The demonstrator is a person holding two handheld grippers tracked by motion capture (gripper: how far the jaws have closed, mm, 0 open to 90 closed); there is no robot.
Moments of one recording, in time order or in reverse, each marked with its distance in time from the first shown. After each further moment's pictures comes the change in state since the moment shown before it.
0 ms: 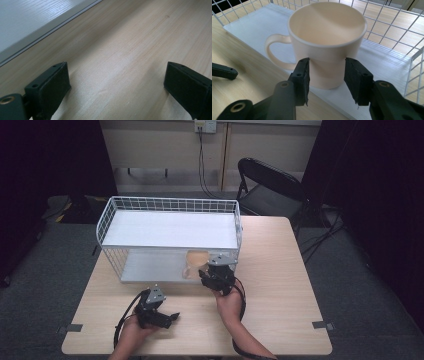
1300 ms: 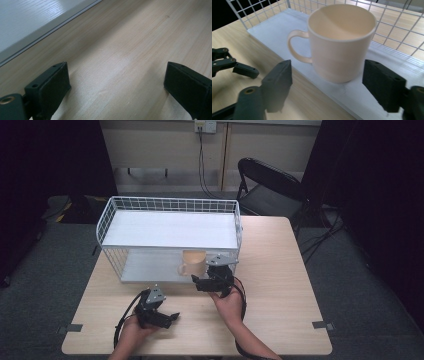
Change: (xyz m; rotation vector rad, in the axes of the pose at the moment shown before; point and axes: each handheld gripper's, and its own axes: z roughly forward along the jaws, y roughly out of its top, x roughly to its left) left arm 0.000 0.000 0.000 0.000 0.000 0.000; right arm 0.003 0.003 -0.006 -0.023 0.119 -0.011
